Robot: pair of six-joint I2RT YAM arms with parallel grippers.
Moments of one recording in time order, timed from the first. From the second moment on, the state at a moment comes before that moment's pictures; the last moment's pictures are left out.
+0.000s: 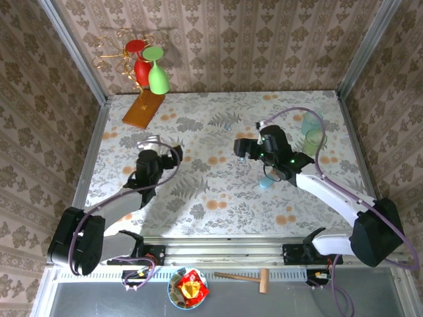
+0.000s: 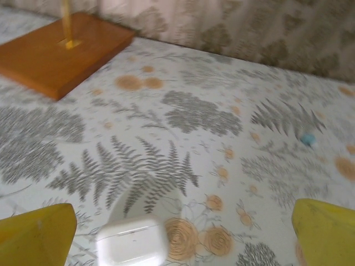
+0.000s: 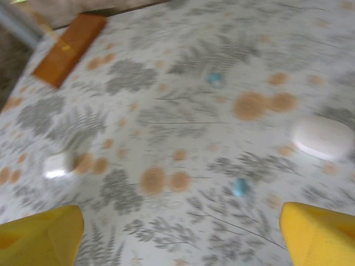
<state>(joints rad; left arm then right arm) -0.44 1.23 0.43 0.47 -0.20 -0.29 0.49 1.28 0.90 -0.23 0.10 0.52</state>
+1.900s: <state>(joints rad) -0.78 1.53 0.42 1.01 -0.13 0.31 0.46 1.60 0.93 -0.67 0.19 0.92</state>
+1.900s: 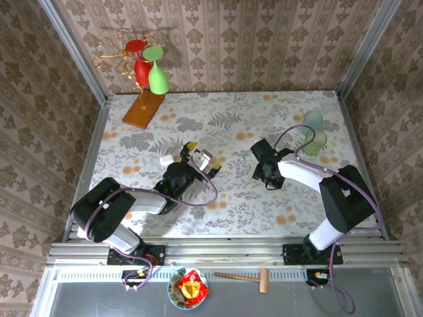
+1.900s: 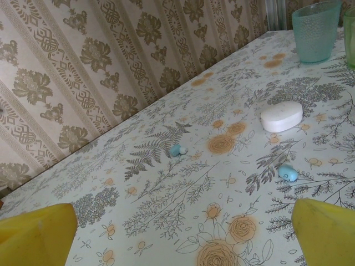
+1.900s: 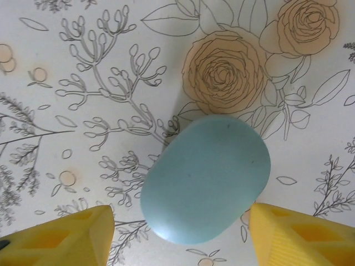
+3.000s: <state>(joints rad) -0.63 1.34 0.36 0.92 0.05 0.21 0.45 1.63 0.99 -0.53 -0.17 0.23</state>
